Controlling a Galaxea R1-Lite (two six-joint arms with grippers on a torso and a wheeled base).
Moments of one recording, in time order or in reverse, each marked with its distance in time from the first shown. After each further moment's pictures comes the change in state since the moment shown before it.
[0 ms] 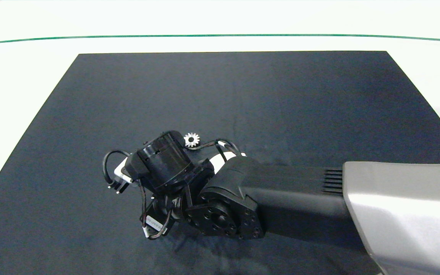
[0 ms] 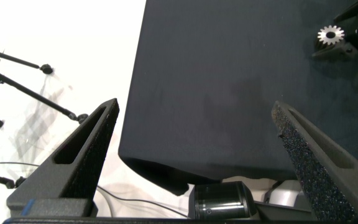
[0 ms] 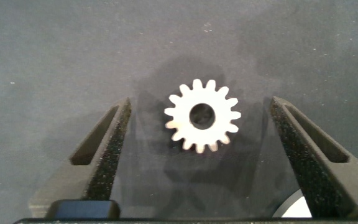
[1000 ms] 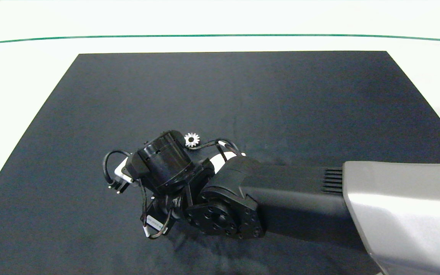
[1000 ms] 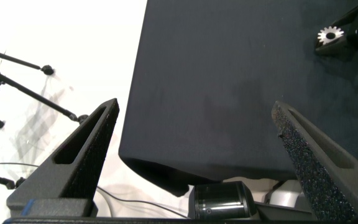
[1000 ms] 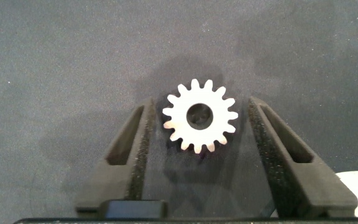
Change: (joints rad) left arm 0.002 -0.008 0.002 0.000 0.000 0.000; right arm -0.001 0.000 0.000 -0.001 0.001 -0.003
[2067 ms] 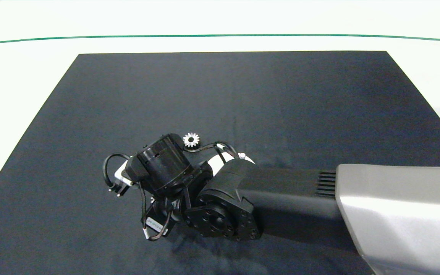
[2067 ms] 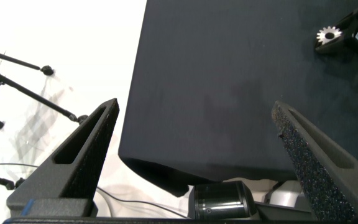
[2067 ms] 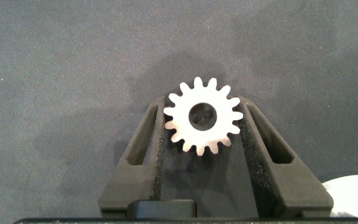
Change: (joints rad) left arm -0.002 -0.005 0.003 0.000 0.000 0.000; right arm 0.000 0.013 0.000 -0.002 -0.001 -0.007
